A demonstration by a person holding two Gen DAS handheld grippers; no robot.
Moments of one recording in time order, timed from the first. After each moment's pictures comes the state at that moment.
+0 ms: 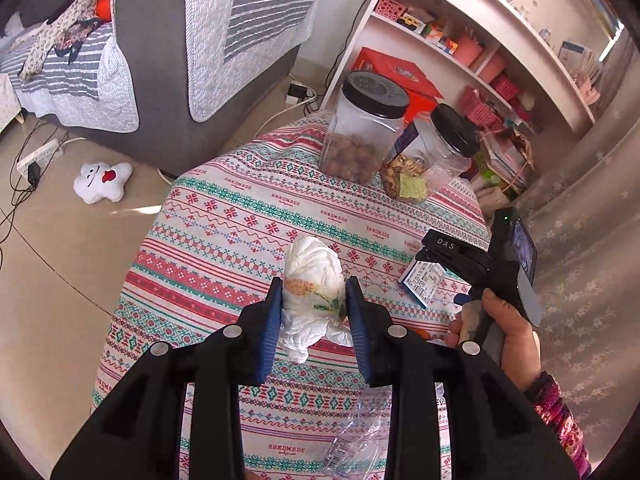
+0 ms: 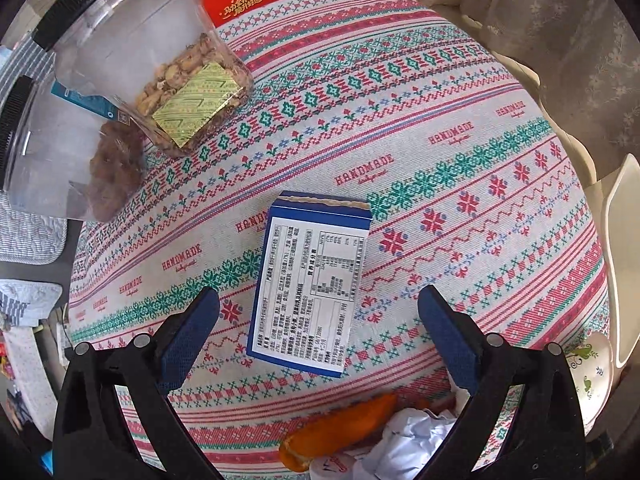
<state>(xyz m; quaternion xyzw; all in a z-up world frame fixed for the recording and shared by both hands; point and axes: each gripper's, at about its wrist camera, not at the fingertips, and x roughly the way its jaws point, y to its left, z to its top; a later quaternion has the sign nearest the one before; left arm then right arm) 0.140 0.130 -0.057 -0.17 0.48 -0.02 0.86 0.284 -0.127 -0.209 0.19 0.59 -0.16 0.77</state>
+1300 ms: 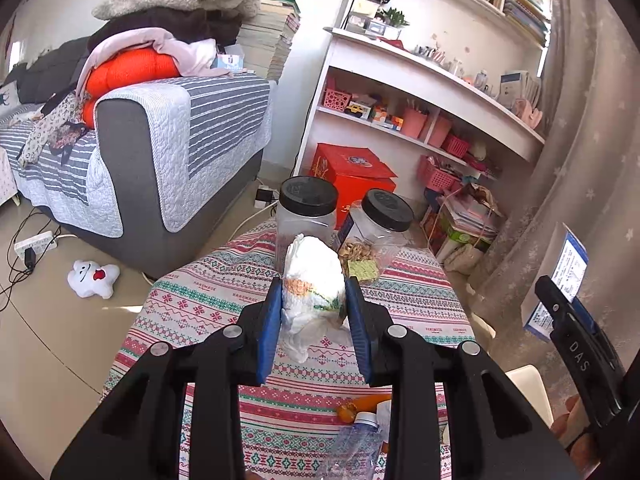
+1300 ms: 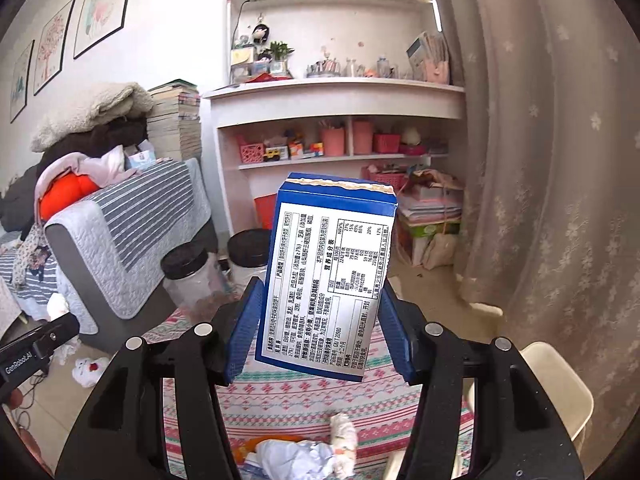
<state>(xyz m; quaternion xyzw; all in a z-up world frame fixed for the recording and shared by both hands) 0.110 0.080 -0.007 -0.12 0.30 -0.05 0.94 0.096 -0.139 -0.014 0.02 0.18 -0.11 0.98</state>
